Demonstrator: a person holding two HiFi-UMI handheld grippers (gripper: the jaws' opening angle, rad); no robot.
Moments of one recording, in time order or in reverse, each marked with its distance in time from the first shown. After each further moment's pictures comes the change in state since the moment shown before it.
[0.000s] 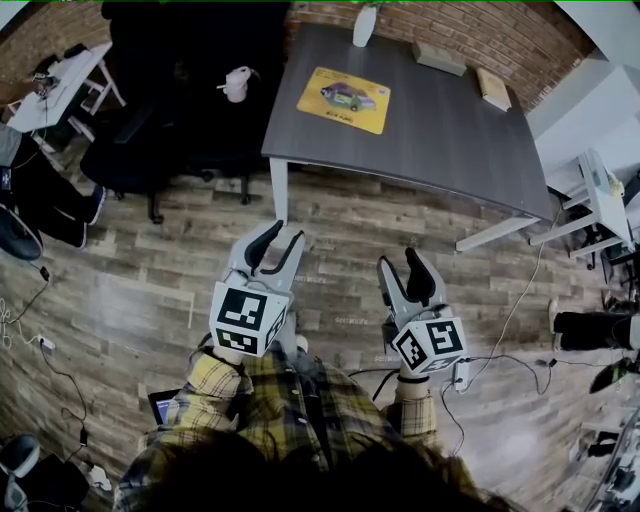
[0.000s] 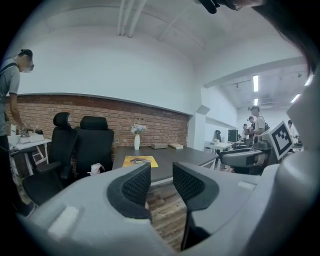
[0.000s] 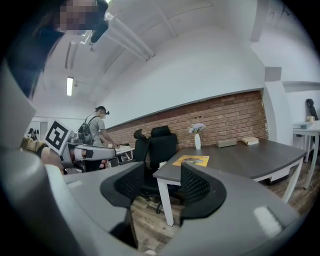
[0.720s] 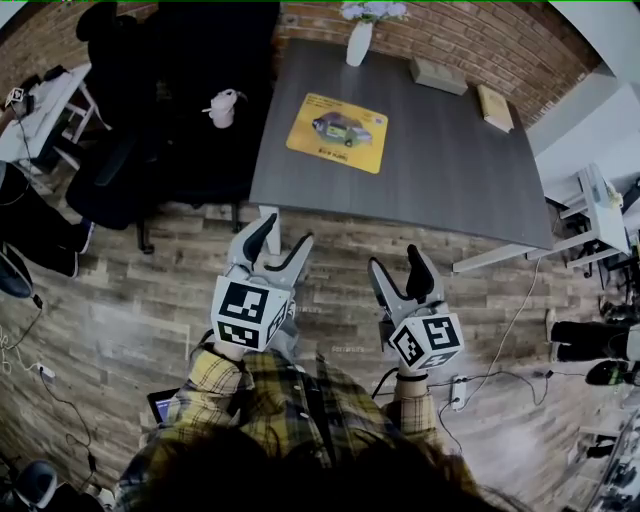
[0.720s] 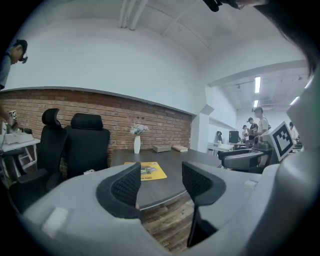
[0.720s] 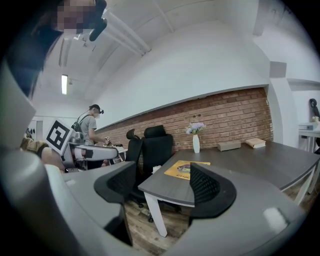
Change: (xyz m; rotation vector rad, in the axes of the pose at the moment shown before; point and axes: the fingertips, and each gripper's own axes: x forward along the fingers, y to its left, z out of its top) left arm 0.134 0.076 0.032 -0.005 -0.003 -0.030; right arm 0.134 -0.064 0.028 0.002 0.001 -0.017
